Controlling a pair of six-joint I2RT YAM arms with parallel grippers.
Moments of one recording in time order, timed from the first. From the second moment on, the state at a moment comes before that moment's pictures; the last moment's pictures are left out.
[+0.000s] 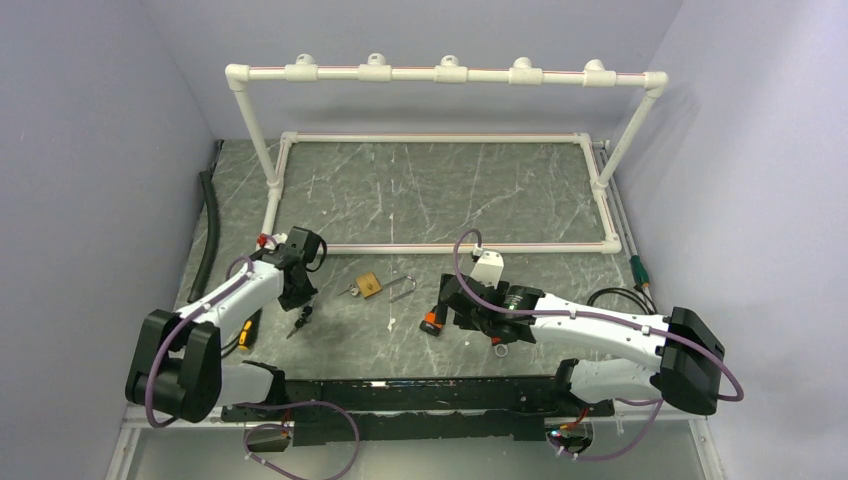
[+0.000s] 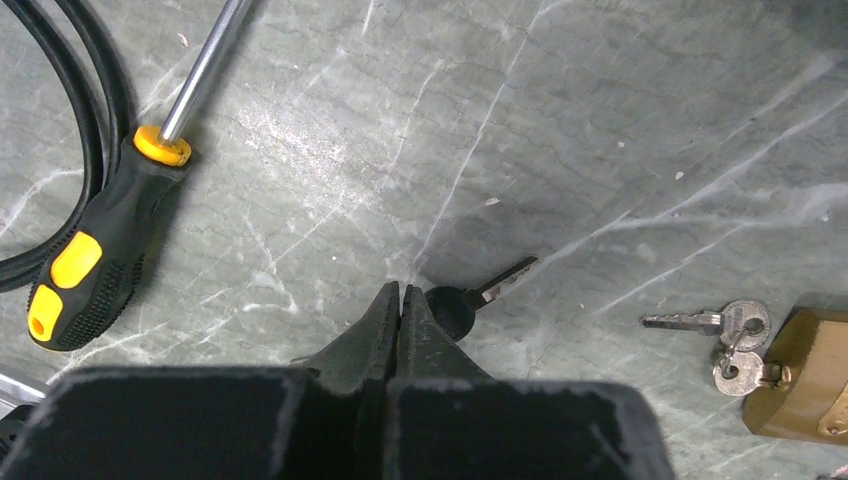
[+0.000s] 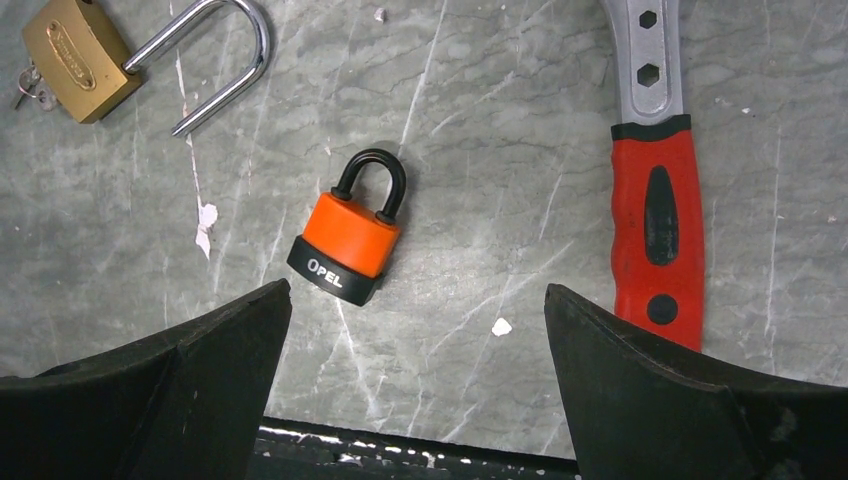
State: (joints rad) left arm -0.30 1.29 0.69 -0.70 -0.39 -0.81; right arm 1.09 1.19 0.74 -0.58 0.47 1.08
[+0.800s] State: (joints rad) left arm -0.31 0.80 0.77 -0.67 -0.02 -0.56; right arm 1.09 0.89 0.56 -0.14 0.27 0.74
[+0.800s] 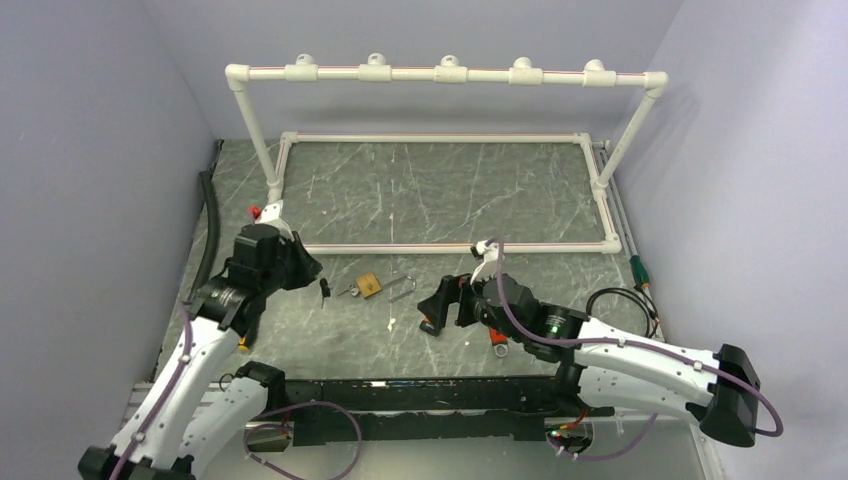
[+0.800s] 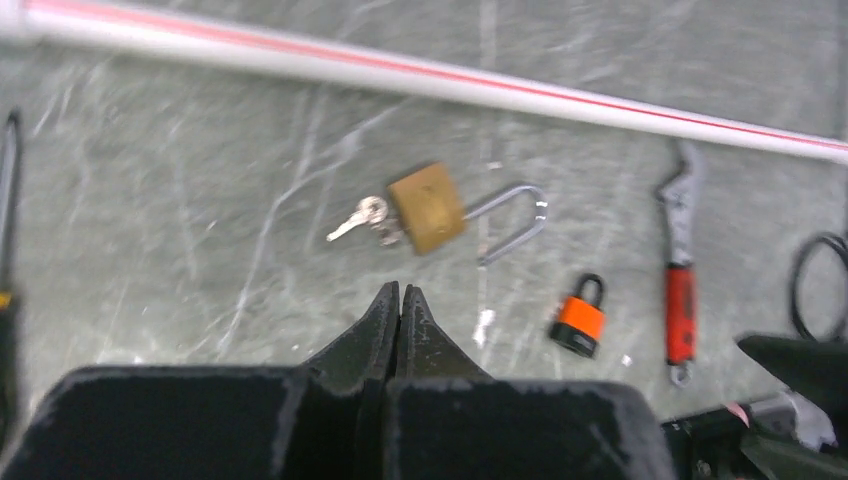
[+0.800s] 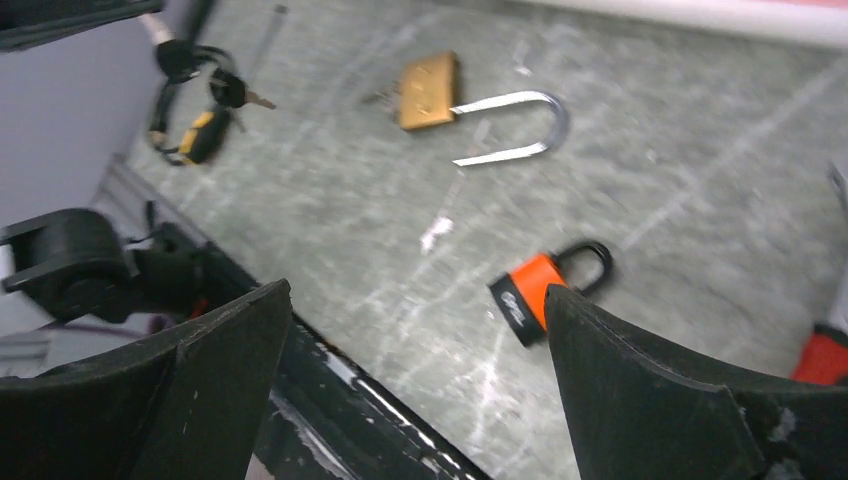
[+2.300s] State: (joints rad) left arm -0.36 0.70 0.77 0.16 1.06 -0.65; right arm 1.00 1.06 0.78 0.42 -0.47 0.38
